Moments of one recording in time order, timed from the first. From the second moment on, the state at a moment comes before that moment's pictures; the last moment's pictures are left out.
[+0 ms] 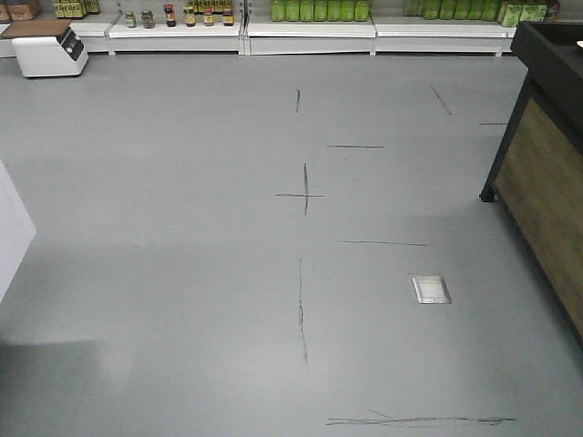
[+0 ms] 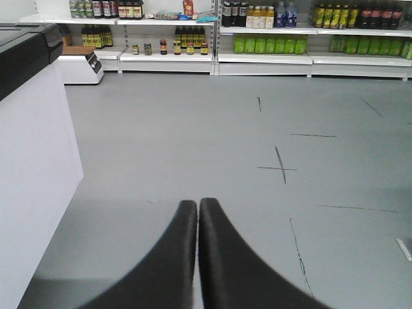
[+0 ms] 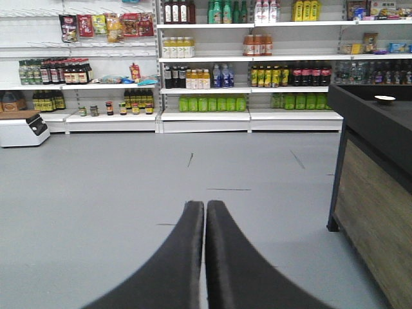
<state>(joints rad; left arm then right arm) 0.06 -0.01 0.02 -0.01 0.27 -0.04 0.02 -0.01 0.03 -0.03 0.09 0.04</state>
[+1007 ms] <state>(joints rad) 0.06 -0.01 0.02 -0.01 0.27 -0.04 0.02 -0.01 0.03 -0.03 0.09 0.04</state>
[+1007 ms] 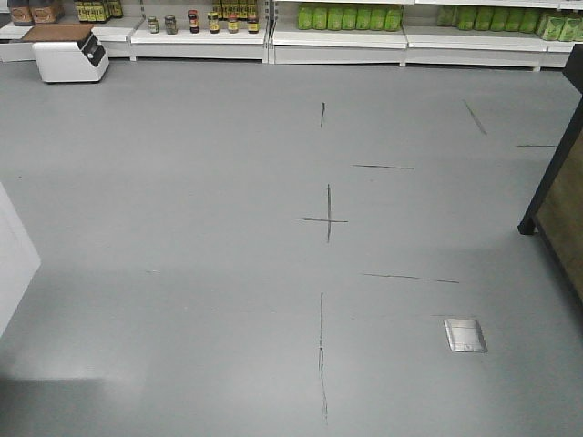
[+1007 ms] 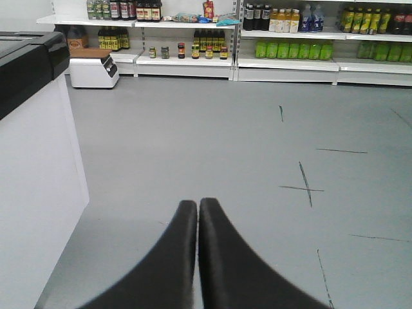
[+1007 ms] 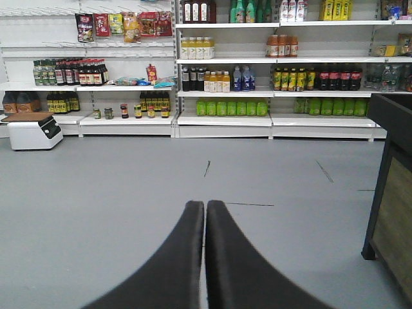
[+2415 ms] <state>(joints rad) 0.06 -0.01 0.02 -0.01 0.27 -0.04 0.02 -0.01 0.03 -0.03 0.09 0.04</state>
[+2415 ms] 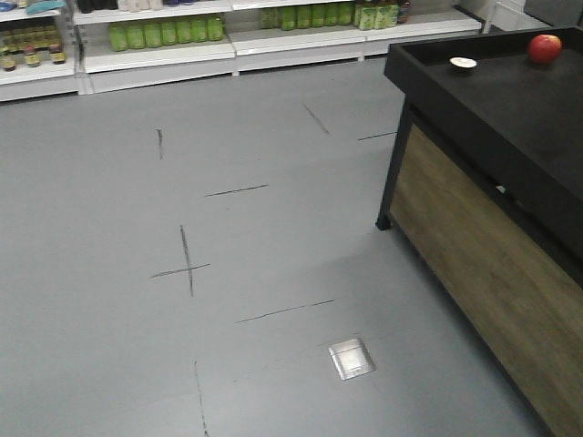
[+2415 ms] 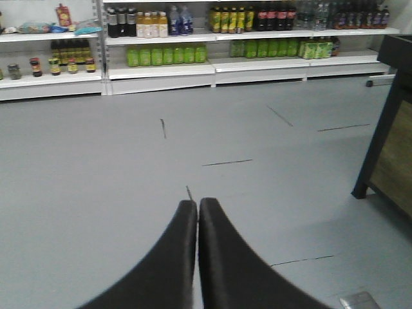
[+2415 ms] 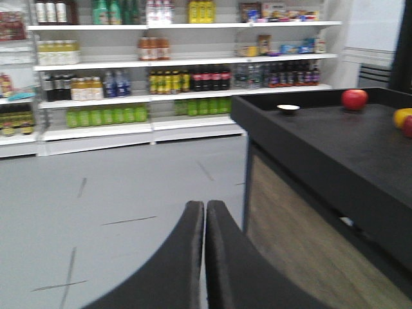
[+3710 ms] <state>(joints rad) 0.06 -0.01 0.02 -0.01 0.27 -0.04 0.02 -0.01 0.03 -0.03 0.09 0.04</state>
